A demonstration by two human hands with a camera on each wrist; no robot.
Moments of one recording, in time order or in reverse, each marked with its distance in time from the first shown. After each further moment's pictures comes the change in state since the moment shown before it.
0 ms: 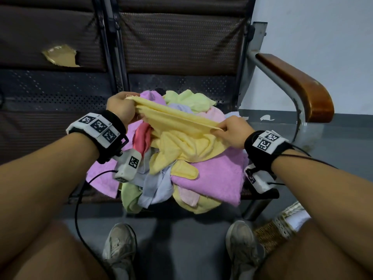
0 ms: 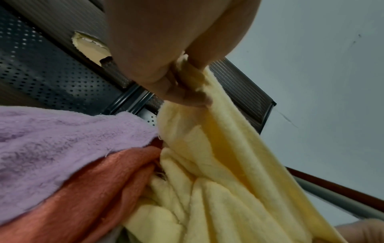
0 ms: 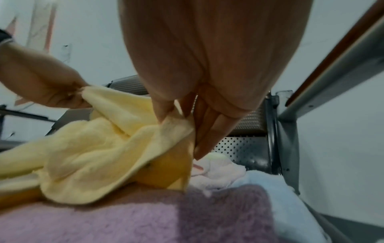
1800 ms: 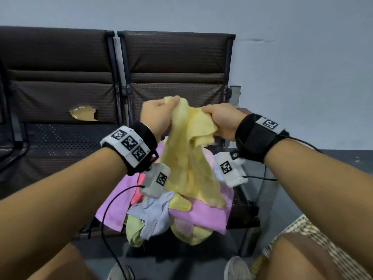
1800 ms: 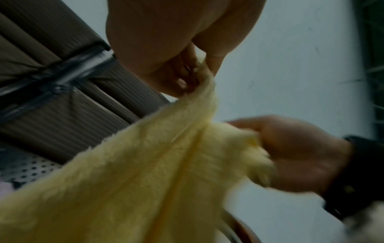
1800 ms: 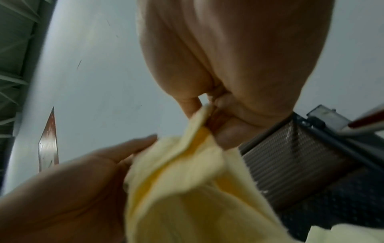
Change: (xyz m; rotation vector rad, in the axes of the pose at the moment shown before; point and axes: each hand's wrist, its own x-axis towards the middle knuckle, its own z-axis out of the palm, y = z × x) left_hand -0.101 0.143 0.051 -0.031 -0.221 0.359; right_hand -0.038 -0.130 -0.166 1.021 0.080 0.210
